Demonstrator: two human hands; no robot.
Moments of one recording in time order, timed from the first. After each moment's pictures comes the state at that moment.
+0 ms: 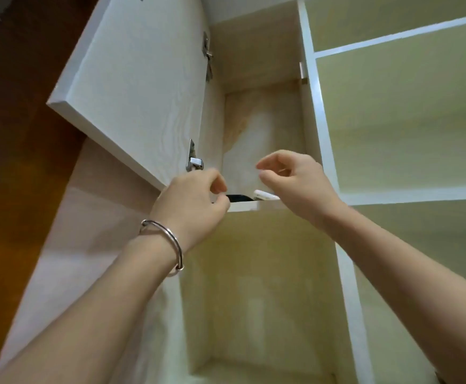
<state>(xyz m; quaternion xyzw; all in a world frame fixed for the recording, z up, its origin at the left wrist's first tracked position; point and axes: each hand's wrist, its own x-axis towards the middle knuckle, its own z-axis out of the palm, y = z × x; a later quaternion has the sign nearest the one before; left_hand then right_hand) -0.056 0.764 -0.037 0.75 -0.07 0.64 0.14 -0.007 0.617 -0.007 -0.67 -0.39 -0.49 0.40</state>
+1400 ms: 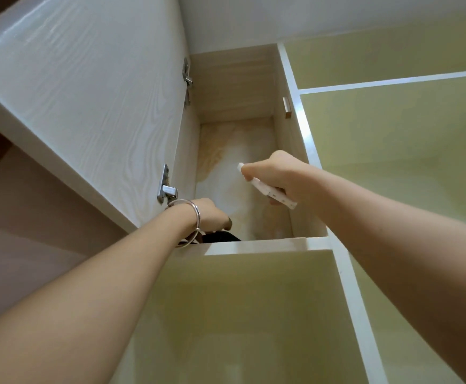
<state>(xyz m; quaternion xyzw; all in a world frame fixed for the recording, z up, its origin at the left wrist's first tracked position) 0.034 0.767 0.061 0.92 -0.02 0.35 0.18 0.002 0.632 0.081 -0.80 -0.19 -0.41 0.39</state>
